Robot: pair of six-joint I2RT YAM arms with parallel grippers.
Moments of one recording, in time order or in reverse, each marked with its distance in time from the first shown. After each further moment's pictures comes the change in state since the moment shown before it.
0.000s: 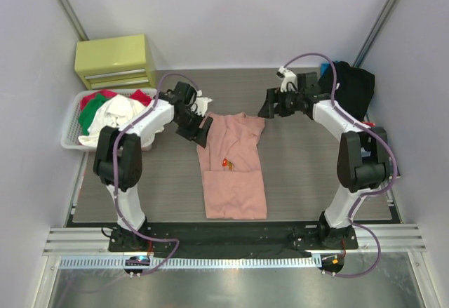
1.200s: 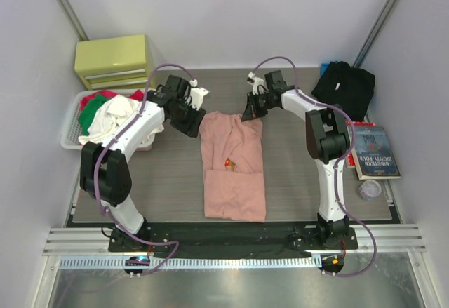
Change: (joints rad) left arm -0.006 -0.134 0.014 0.002 -0.105 0.062; right arm 0.082 0.483 0.380 -0.144 -0.086 0.018
